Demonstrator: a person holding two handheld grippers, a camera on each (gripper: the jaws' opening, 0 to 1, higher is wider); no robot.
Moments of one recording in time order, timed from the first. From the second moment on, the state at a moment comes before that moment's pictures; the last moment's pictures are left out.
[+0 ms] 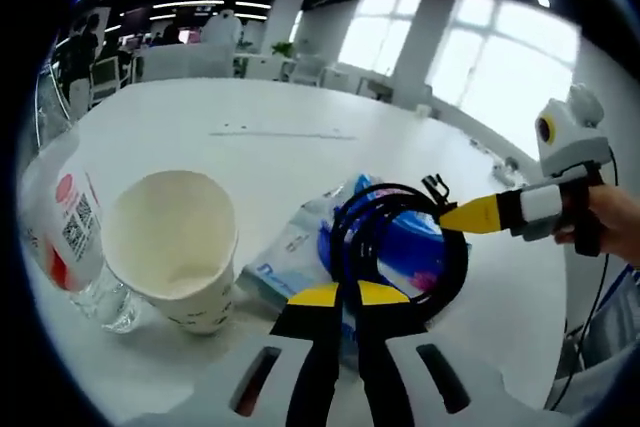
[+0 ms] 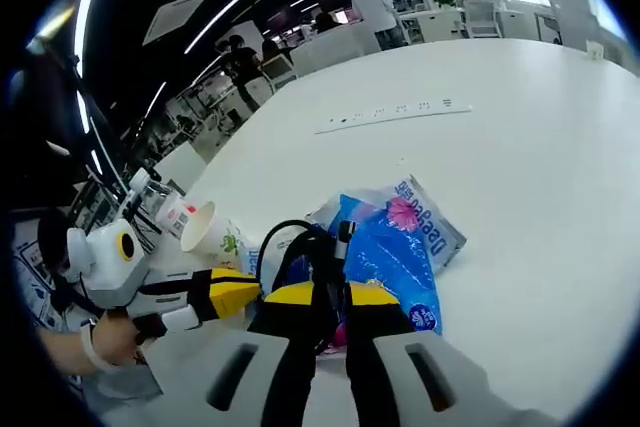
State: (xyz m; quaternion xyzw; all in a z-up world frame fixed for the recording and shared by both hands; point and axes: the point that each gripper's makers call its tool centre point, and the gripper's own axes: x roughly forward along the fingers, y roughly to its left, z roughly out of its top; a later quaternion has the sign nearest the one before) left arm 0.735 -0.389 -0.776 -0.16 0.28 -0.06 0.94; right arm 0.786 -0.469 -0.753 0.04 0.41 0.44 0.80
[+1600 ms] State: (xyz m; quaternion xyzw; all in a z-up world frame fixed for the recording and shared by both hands) left arm 0.704 -0.420 -0.746 -0.15 0.28 -0.11 0.94; right arm 0.741 -0.512 -0.739 0.11 0.42 0.41 0.80
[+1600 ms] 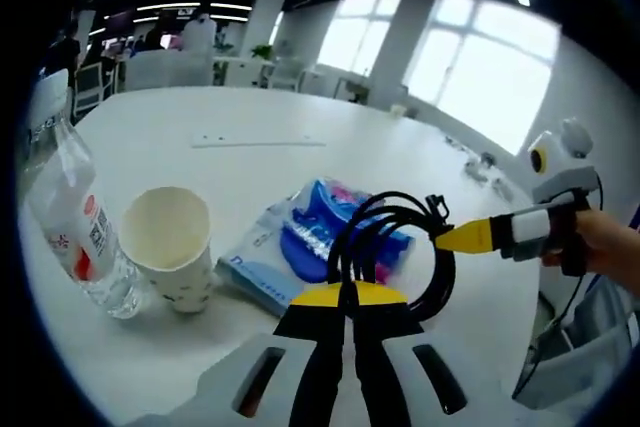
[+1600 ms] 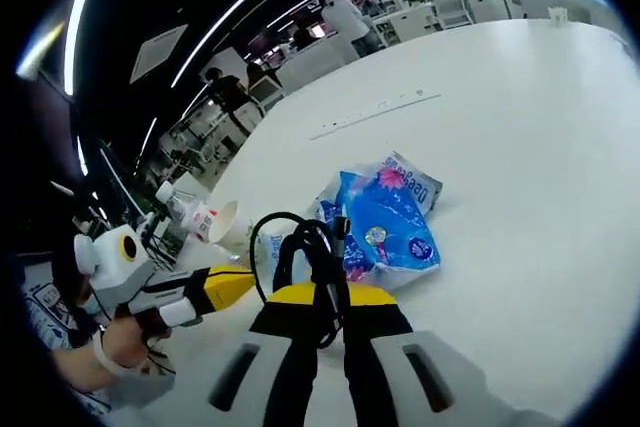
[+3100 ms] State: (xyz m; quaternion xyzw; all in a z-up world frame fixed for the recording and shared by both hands) left arm 0.703 -0.546 -0.747 -0.14 0.30 -0.23 0.91; right arm 0.717 -0.642 -0.745 0.17 0.42 0.30 0.84
